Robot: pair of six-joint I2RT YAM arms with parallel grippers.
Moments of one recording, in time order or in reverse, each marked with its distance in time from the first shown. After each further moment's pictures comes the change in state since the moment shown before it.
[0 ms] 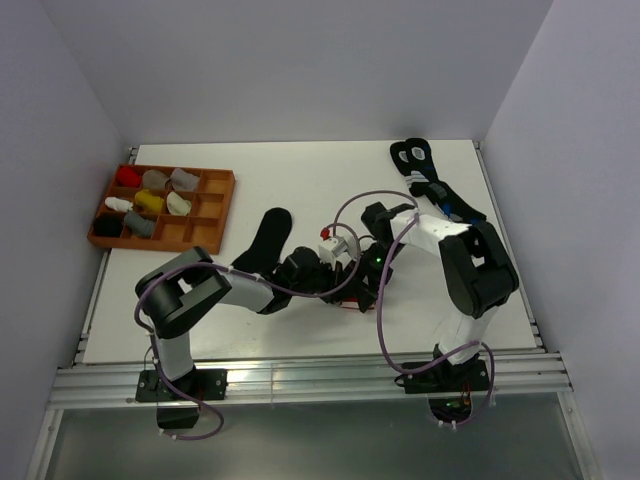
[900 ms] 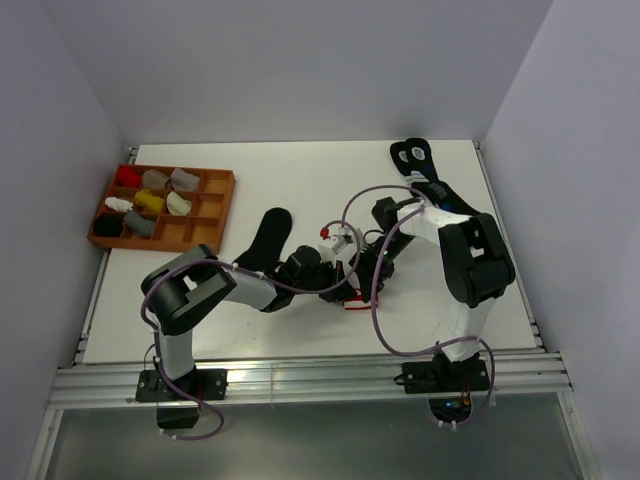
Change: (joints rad) left arm 0.006 0.036 0.025 -0.018 0.005 -0.080; right arm -0.101 0.063 0.036 0.003 -0.088 -0.091
